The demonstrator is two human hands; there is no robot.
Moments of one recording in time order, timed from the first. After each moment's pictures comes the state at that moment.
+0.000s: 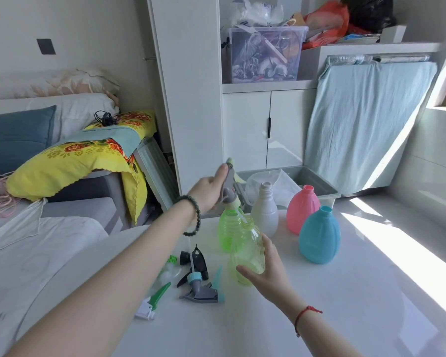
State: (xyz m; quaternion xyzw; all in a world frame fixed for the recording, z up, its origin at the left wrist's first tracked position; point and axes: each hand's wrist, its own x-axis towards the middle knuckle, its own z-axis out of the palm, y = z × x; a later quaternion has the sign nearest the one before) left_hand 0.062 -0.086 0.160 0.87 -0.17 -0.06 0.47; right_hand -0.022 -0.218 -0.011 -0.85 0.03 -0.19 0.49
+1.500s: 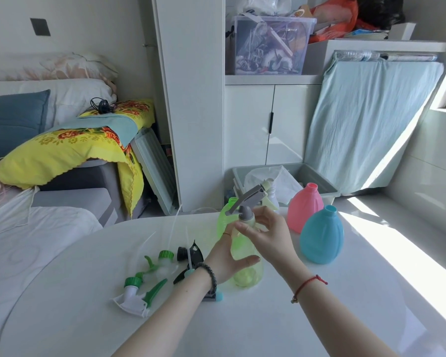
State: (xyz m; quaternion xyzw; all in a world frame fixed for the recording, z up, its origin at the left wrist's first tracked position) left_hand 0.043 -0.096 0.016 0.81 -0.28 -0.11 0.50; right_hand -0.002 -0.211 0.065 -0.79 0.04 -0.23 0.57
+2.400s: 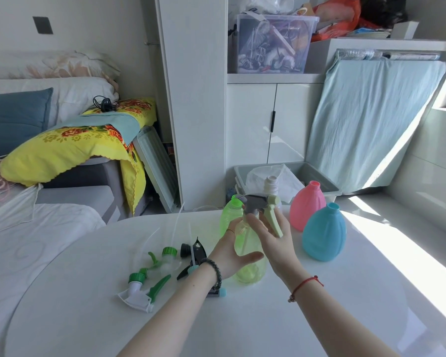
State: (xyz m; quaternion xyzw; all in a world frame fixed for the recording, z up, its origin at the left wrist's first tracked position) left_hand 0.039 -0.098 0.018 0.80 -0.28 -0.11 0.53; right_hand -0.009 -0.207 0.055 -0.67 -0.04 -0.24 0.70
